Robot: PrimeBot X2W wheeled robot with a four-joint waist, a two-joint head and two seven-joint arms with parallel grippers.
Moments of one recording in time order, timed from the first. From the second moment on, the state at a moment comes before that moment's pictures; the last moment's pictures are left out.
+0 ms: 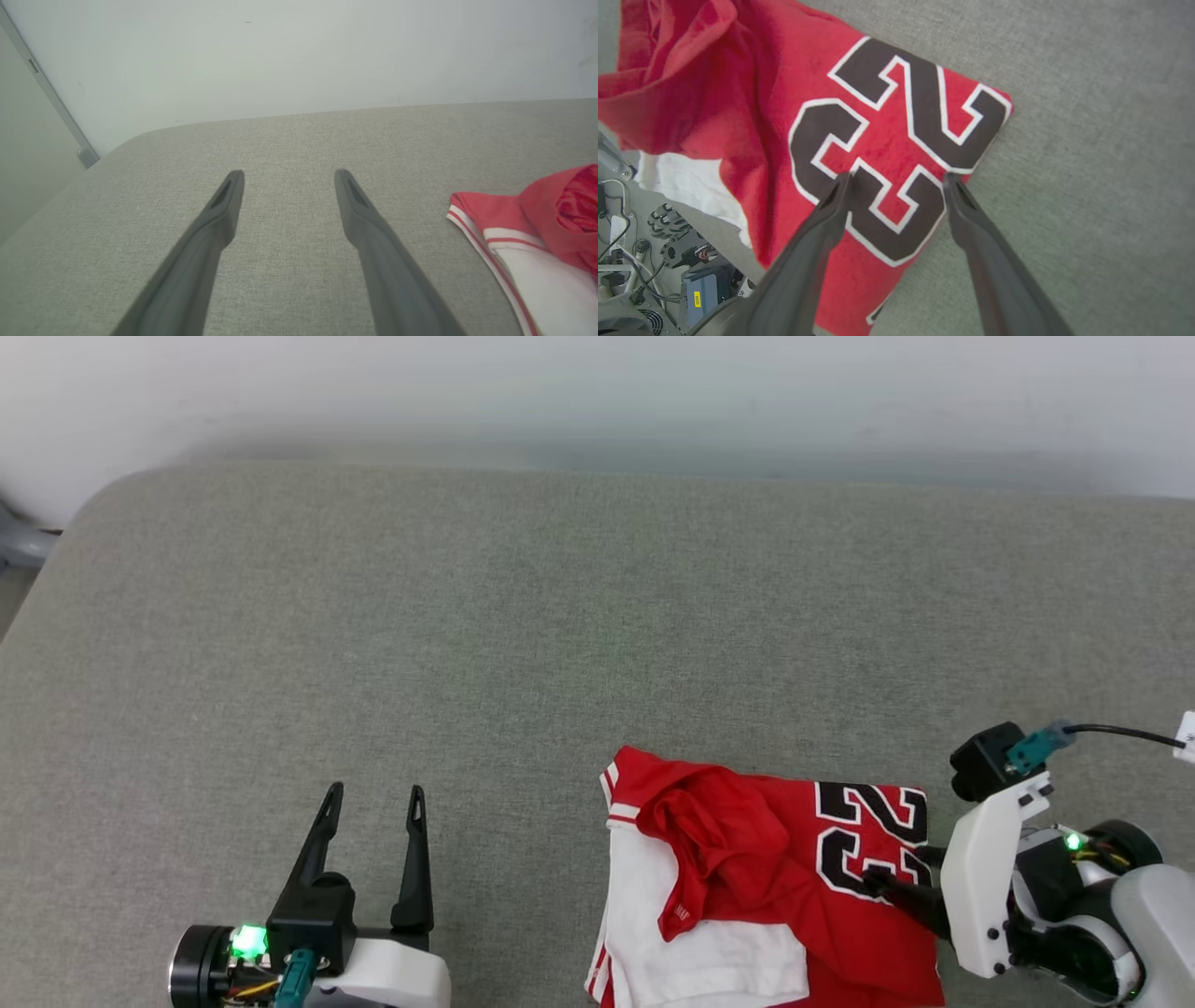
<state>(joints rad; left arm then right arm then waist) 0.02 0.09 -0.11 0.06 -0.02 0.09 -0.26 -0.28 -0.47 0.37 0.12 0.70 0.13 0.79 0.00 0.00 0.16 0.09</state>
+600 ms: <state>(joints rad) -0.01 0.08 -0.12 0.08 -0.02 0.10 -0.26 -0.35 -0.51 0.60 0.29 0.75 0.13 0.58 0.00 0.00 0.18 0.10</state>
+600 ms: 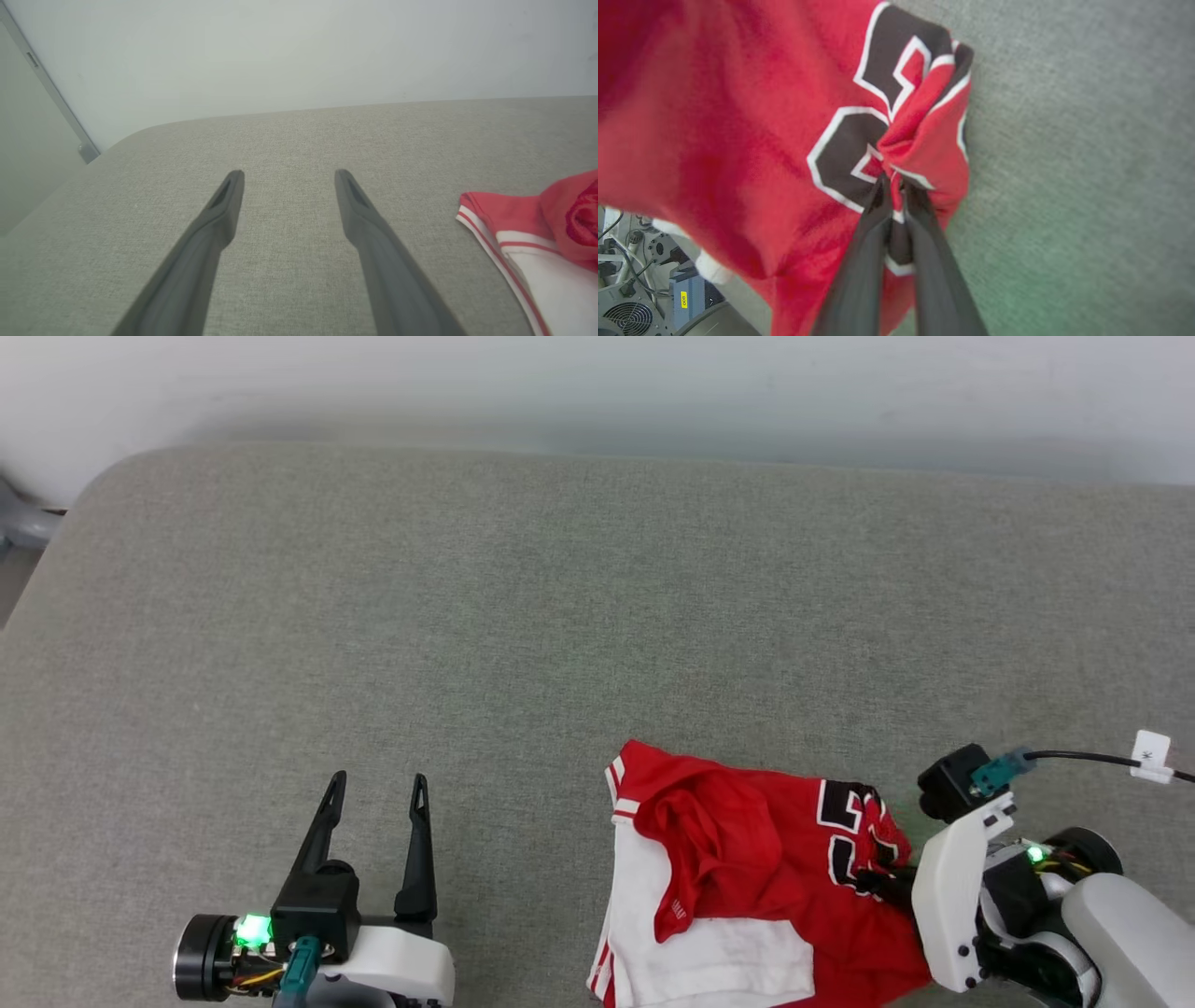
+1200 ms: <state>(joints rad) 0.02 0.08 -0.08 0.06 -0.03 0.11 -0.26 -0.55 -0.65 0.63 0.18 0.67 0.13 0.46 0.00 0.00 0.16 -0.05</state>
